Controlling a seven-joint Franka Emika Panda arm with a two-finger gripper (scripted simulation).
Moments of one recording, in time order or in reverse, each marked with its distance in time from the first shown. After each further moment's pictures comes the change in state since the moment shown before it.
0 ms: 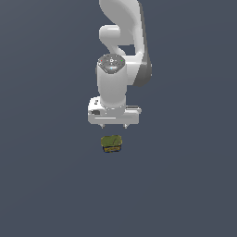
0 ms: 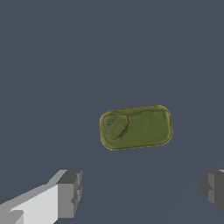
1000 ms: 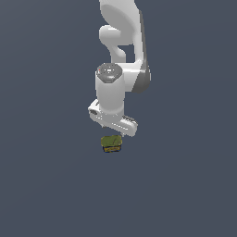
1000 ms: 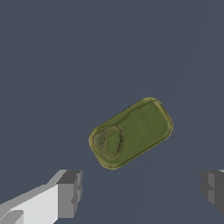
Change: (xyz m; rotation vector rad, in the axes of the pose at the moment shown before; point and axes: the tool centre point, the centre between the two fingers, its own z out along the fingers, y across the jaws) arm 0.008 0.003 0.020 0.012 -0.007 0.448
